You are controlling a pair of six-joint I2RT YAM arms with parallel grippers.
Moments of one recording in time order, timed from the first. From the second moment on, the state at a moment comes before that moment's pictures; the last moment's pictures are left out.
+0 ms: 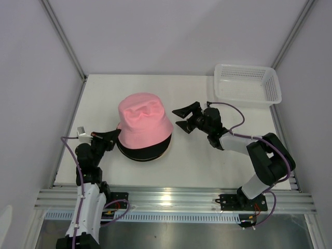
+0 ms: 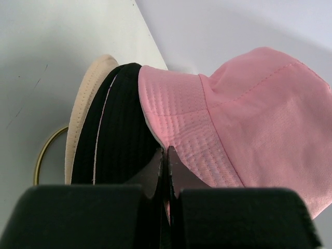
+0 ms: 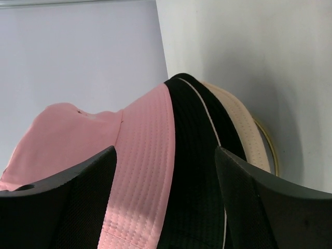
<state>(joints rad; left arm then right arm) 0.17 0.48 0.14 0.21 0.39 -1.21 0.53 1.60 0.74 0.61 -0.25 1.45</state>
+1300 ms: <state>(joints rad) 0.14 0.29 0.31 -0.02 0.36 -0.88 0.61 1.59 0.78 0.70 -0.27 1.25</state>
